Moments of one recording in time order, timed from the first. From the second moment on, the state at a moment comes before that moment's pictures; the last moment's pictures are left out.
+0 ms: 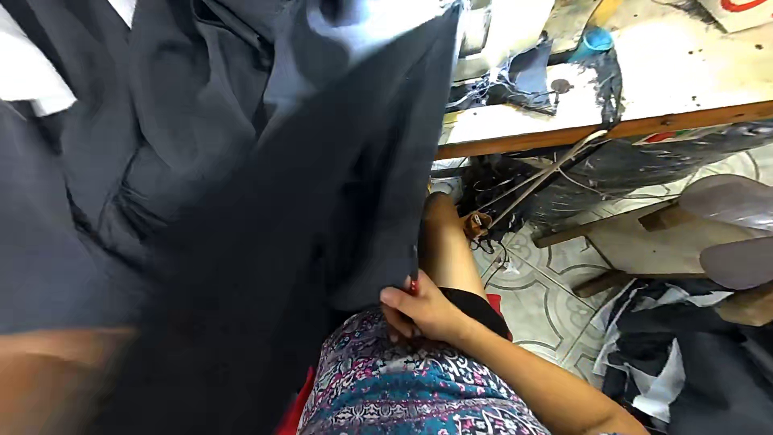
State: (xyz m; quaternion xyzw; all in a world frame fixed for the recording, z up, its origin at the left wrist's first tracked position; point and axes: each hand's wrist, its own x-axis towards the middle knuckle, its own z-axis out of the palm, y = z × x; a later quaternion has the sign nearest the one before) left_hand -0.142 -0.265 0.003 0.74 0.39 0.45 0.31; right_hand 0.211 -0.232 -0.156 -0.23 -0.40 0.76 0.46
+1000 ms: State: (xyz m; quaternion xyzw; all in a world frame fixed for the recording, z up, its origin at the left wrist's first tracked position) left_hand 0.101 -0.031 -0.015 0.93 0.33 0.18 0.03; right_hand 0.272 -0.263 -0.164 -0.43 -0.38 0.63 0.53
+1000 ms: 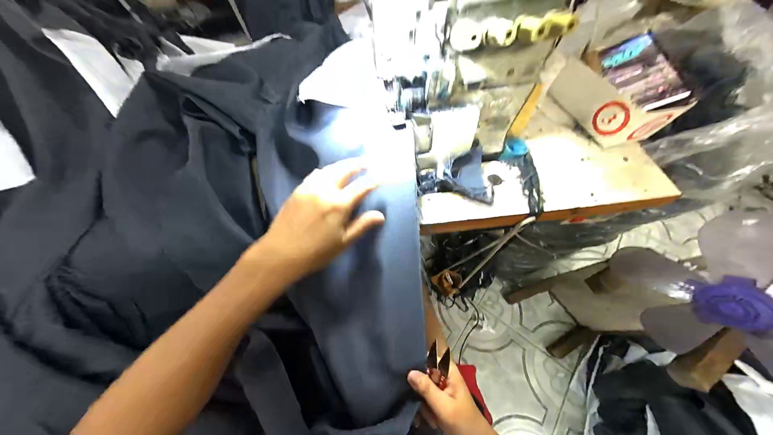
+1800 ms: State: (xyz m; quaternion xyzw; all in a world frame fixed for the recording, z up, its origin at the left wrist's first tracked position) left_hand 0.165 0.199 0.041 0.82 0.56 -0.10 0.08; right_hand 0.298 -0.043 -0.088 -0.50 -0.39 0.53 0.57
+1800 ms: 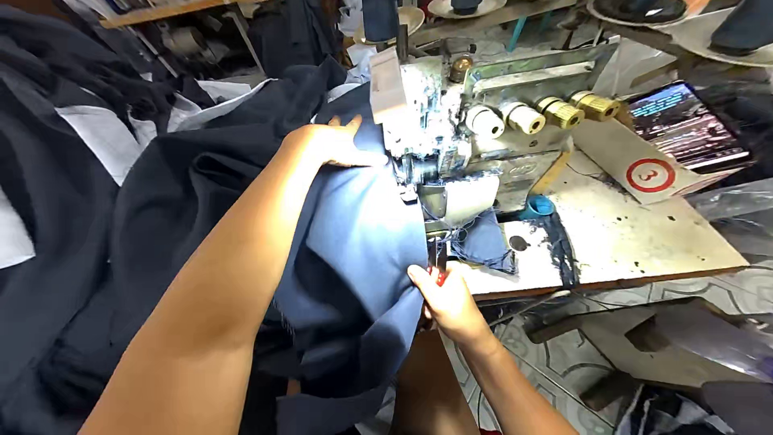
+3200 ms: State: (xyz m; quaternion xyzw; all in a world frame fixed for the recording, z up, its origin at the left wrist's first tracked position) left_hand -0.023 -0.263 0.035 0.90 0.30 0.12 0.30; right_hand 0.266 -0.293 -0.170 -0.36 -0.38 0.68 0.51
